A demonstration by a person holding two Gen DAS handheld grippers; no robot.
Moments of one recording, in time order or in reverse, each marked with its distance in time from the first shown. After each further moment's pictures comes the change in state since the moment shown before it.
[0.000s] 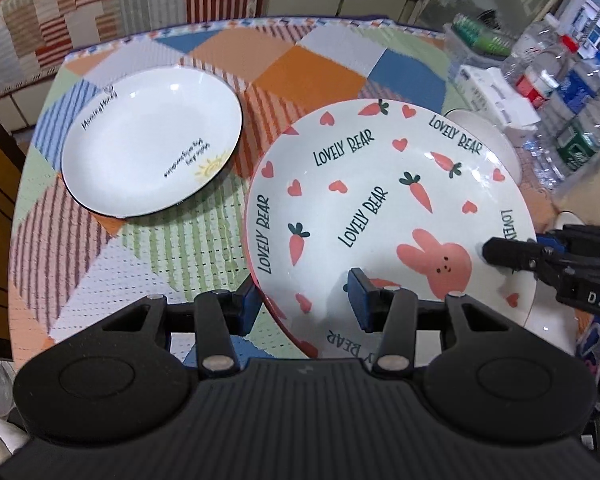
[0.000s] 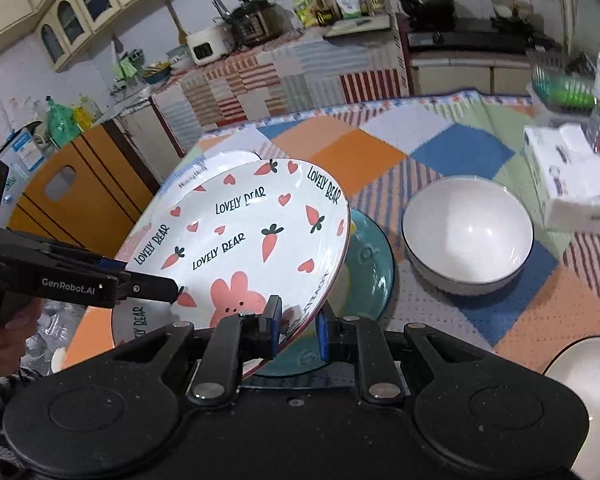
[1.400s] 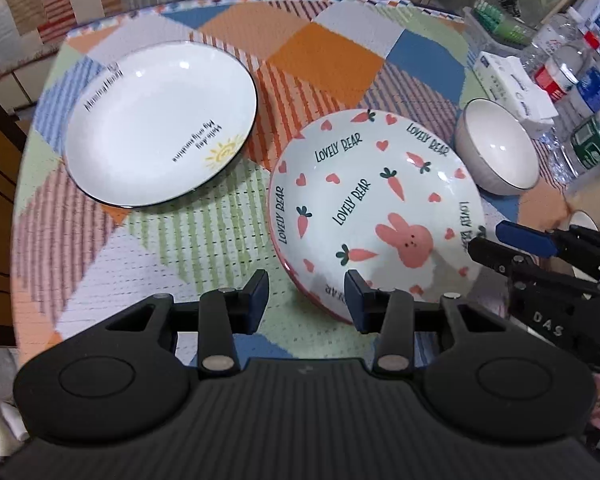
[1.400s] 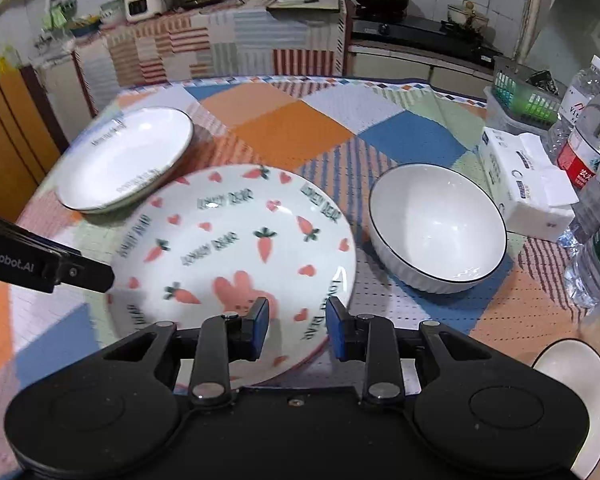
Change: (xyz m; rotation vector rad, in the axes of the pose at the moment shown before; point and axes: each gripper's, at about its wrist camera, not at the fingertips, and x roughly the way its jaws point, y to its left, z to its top) left arm 0.000 0.008 0.012 -0.010 0.078 0.015; right arm 0.025 0.041 0.003 -0.065 0.050 -0.301
